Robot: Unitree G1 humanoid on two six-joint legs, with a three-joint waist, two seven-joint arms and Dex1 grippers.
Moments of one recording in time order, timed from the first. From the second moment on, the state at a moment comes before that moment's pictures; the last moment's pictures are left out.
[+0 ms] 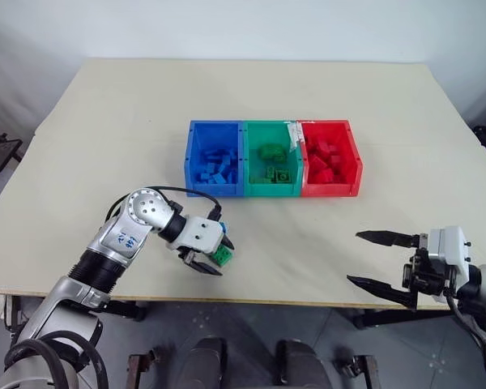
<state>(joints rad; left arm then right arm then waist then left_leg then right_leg) -0.69 0.64 -0.39 0.21 0.00 -0.10 -1.41 0.12 -0.80 -0.33 -0.29 0.60 0.15 1.22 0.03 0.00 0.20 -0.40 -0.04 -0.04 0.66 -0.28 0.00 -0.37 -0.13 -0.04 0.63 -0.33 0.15</state>
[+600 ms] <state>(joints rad) -0.81 0.44 -0.17 0.26 -0.21 0.22 -1.18 0.15 -0.64 -0.38 -0.33 0.62 0.15 1.02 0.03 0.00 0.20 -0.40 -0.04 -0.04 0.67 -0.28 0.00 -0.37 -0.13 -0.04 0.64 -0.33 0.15</state>
